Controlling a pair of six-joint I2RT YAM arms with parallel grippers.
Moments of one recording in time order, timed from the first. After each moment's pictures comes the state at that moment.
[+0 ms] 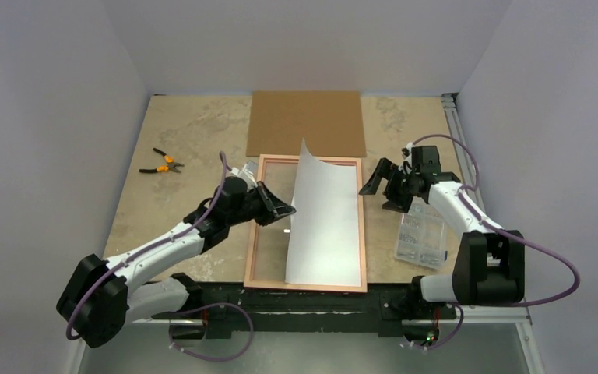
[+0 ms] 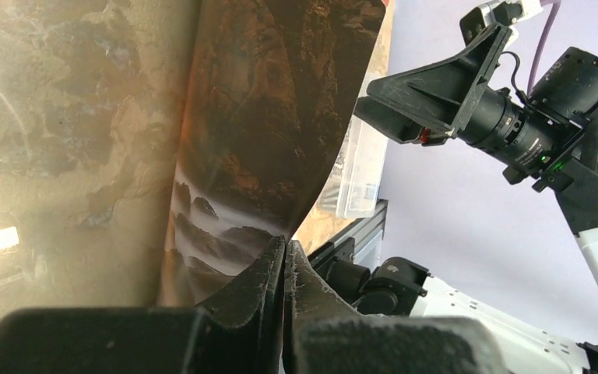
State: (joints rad) left arm -0.65 1.12 0.55 0.12 0.25 -1.18; right arm 0.04 1.36 0.84 -0.51 -0.42 0.53
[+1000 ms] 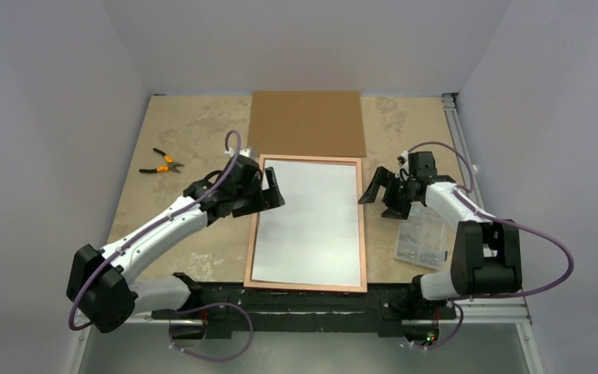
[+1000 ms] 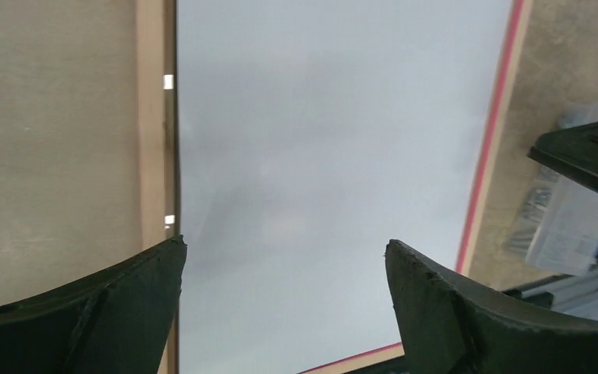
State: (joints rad) left arm -0.65 1.22 0.92 -0.54 -0.03 -0.82; right arm 0.03 1.42 0.79 -0.49 -0.44 0.48
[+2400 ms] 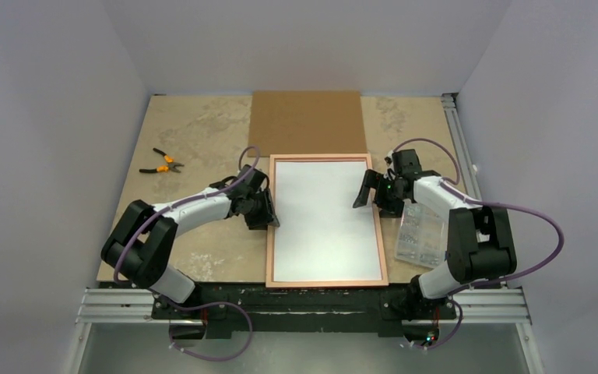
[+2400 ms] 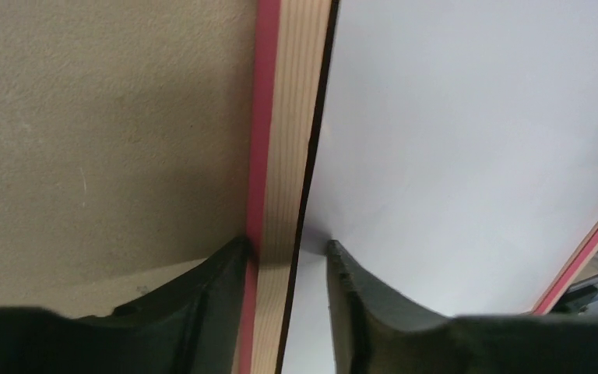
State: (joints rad) left arm -0.56 1.53 0.80 -0.39 0.14 -0.79; right arm 0.14 1.52 0.83 -0.47 -0.31 0.45
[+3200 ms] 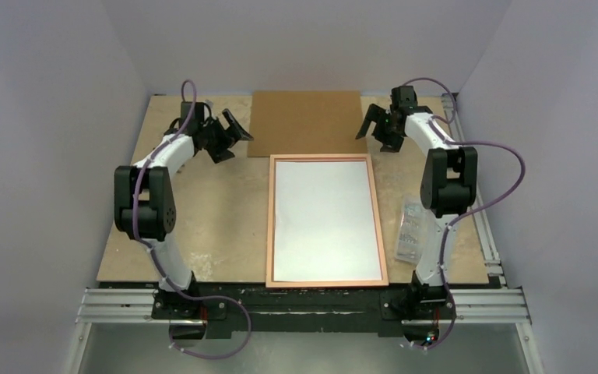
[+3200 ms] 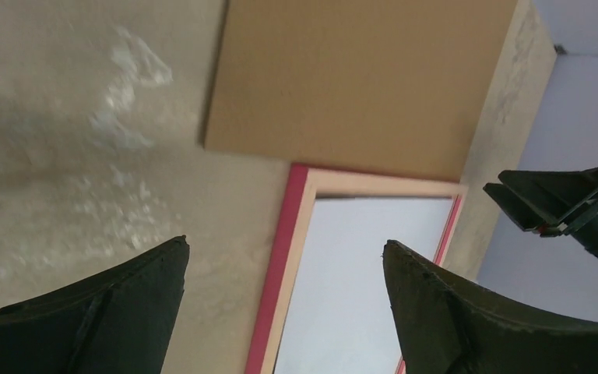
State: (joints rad) left arm -0.06 1.79 1.27 -0.30 0.43 -0.70; right arm 0.07 2.07 1.65 -0.59 -0.18 0.48
